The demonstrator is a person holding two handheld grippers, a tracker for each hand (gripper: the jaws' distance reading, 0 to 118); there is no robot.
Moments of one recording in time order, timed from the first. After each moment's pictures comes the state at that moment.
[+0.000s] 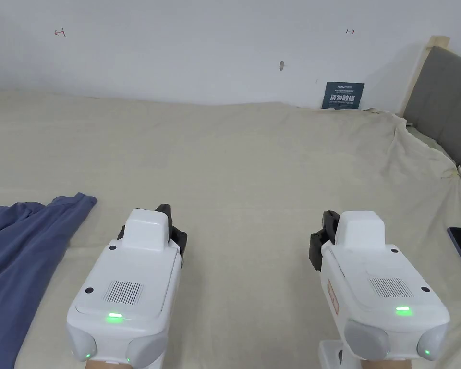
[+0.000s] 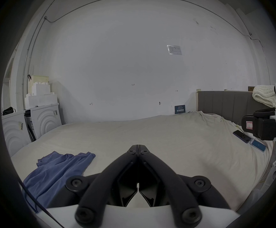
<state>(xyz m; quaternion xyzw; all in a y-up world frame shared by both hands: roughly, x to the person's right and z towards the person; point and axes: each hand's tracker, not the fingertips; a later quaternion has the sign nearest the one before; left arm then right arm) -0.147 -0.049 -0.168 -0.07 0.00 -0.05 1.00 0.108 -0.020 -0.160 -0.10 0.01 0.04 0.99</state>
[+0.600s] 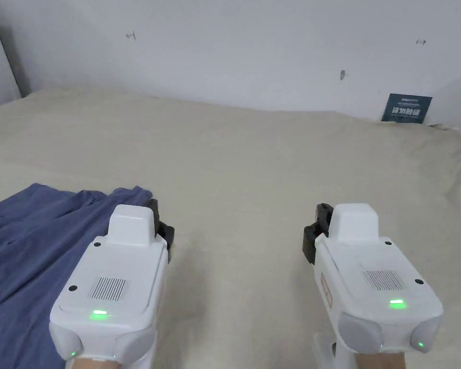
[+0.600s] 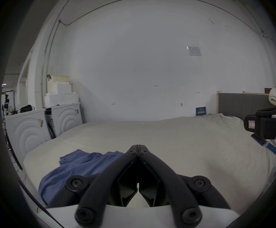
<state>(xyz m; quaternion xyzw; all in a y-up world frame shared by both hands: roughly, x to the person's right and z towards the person) -0.218 -0.038 -0.139 -0.06 0.11 -0.04 0.99 0.041 -0.015 -0.190 -0.08 0.11 0.04 0.99</state>
